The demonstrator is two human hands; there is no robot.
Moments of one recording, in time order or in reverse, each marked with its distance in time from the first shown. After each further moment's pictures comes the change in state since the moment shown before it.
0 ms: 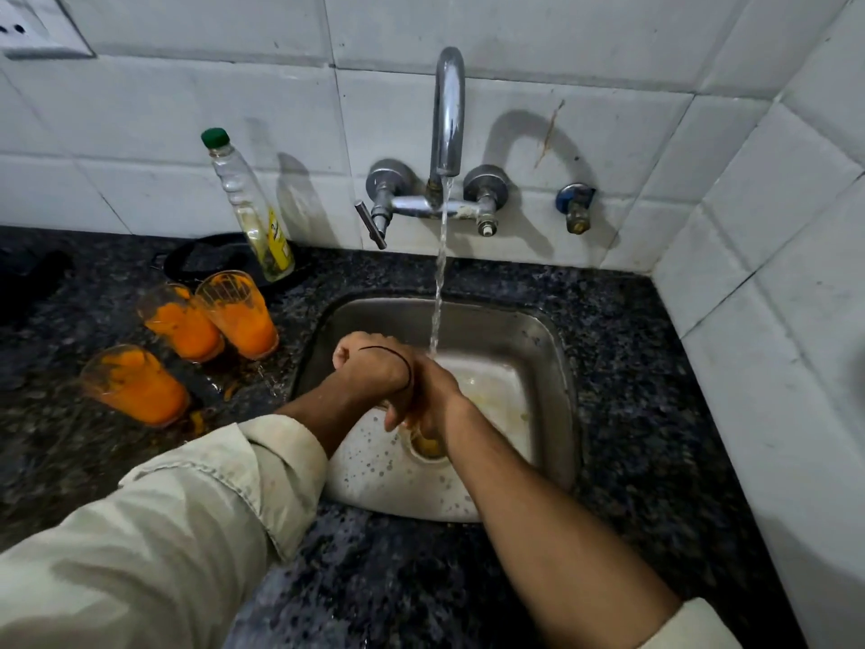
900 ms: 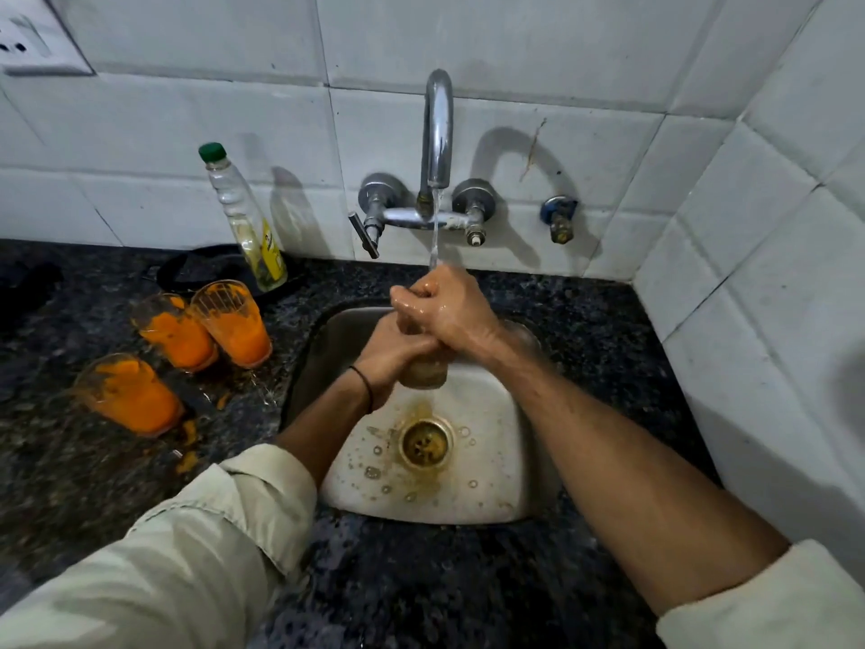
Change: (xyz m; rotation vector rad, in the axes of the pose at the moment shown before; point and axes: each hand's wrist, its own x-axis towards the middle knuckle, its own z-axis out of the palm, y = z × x) left_hand -0.015 0.000 0.011 -1.850 0.308 0.535; right_hand -0.068 -0.091 0.002 -1.134 0.139 -1.027
